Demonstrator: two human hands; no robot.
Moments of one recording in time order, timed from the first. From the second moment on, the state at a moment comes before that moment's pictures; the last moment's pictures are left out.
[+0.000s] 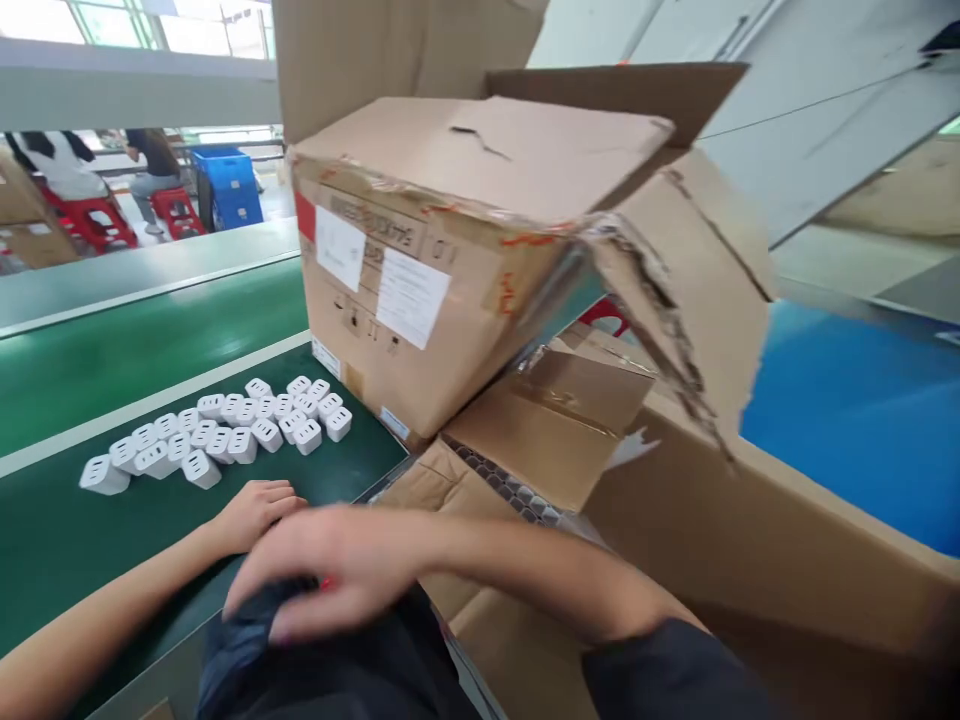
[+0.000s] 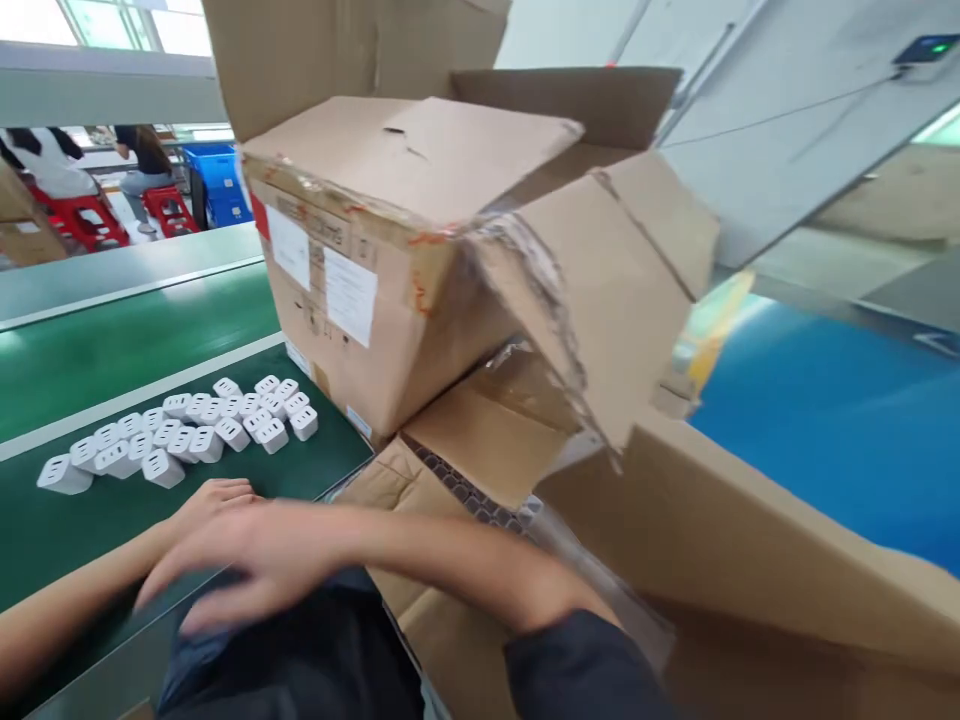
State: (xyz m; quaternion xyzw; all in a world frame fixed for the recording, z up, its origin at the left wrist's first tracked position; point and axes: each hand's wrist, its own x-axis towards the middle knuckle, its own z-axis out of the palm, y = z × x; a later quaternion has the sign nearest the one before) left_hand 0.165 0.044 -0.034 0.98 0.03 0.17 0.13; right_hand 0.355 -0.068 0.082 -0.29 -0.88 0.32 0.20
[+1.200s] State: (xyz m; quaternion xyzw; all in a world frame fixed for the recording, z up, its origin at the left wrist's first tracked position) left_hand 0.153 0.056 -0.048 0.94 0.09 0.19 0.26; right_hand 0.439 0.031 0.030 -0.56 -0.82 0.11 0.00
